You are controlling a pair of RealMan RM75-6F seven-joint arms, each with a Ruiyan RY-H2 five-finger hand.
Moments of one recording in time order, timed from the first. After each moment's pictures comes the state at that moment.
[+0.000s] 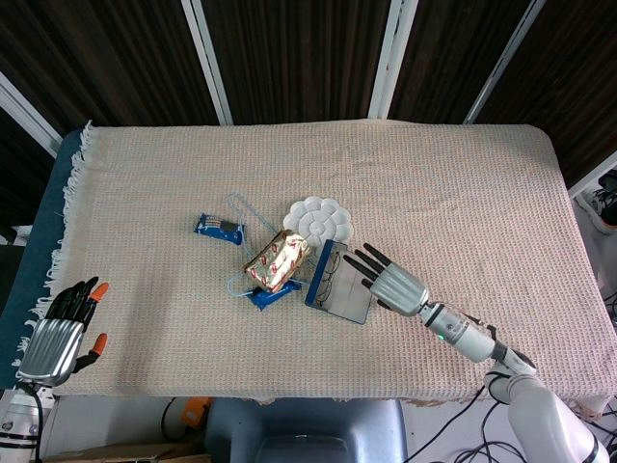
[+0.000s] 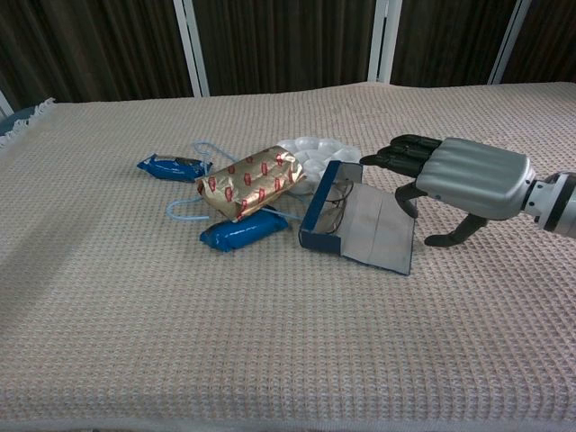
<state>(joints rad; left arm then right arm) -0.18 -1.17 -0.01 -1.58 1.54 1.41 0.12 0.70 -1.85 -0.15 -0.37 -1.80 1.33 0.12</state>
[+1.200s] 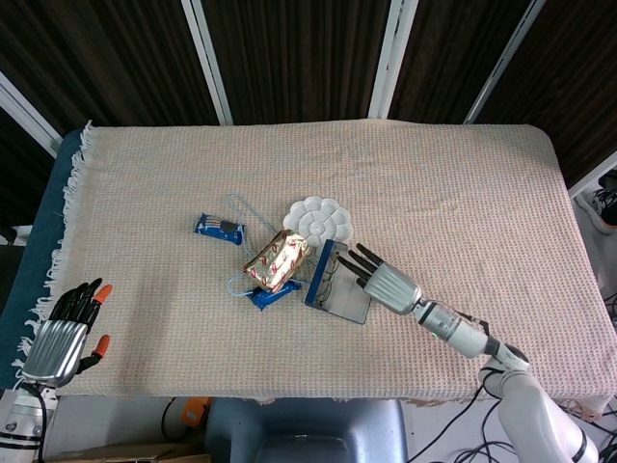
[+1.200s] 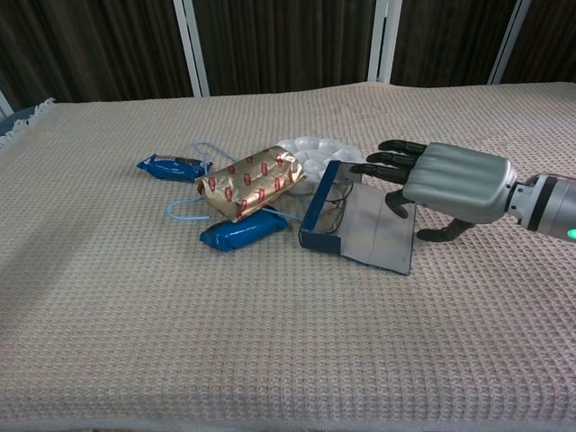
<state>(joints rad) -0.18 -1.18 0.00 -1.58 1.55 1.40 0.14 0.73 -1.89 -0.17 -0.32 -1.81 1.29 0.03</state>
